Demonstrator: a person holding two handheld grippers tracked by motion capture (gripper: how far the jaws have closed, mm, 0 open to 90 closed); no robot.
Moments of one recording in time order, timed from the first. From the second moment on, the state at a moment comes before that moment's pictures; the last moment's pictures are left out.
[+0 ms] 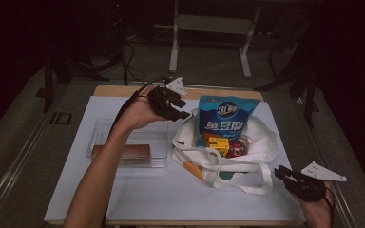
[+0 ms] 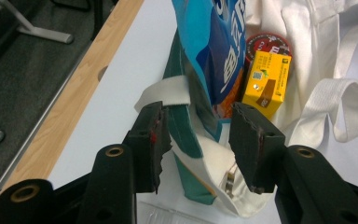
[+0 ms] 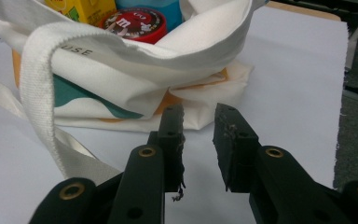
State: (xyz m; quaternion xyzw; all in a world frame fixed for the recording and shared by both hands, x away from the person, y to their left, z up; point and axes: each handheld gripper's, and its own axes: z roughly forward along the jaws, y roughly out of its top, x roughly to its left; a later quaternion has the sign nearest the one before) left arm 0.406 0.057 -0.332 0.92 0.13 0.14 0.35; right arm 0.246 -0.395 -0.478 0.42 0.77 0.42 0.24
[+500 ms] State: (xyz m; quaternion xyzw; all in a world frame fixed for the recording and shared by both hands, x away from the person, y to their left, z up) left arm 0.396 0.036 -0.340 0.93 0.09 0.12 0.34; right arm 0.245 -0.390 -0.460 0.40 0.77 0.43 0.25
